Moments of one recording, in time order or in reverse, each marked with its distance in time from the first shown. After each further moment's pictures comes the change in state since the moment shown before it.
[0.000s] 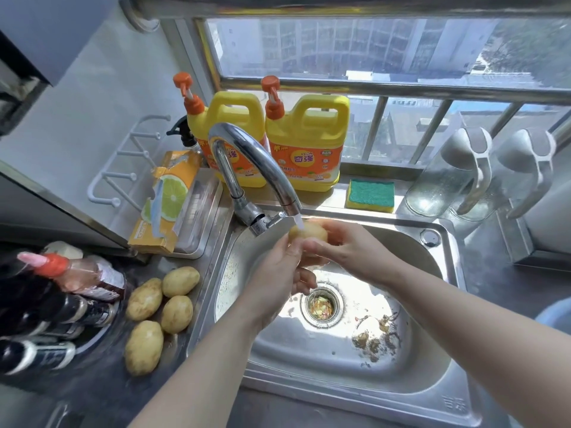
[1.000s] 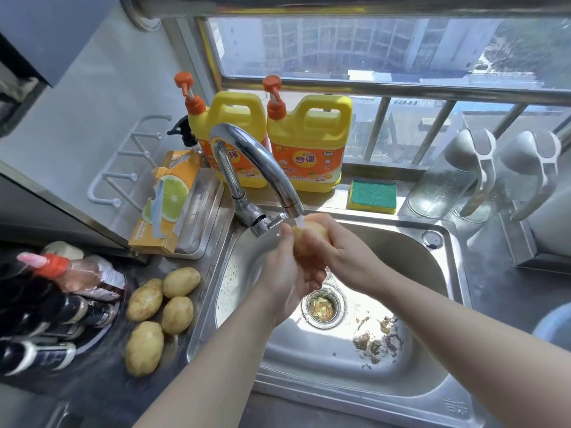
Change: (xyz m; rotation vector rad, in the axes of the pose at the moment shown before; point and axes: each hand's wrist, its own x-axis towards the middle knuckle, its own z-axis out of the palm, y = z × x) left_hand 0.015 0.007 0.019 -0.236 0.066 -0.184; right_hand 0.001 0.000 0.015 -0.206 0.081 -0.012
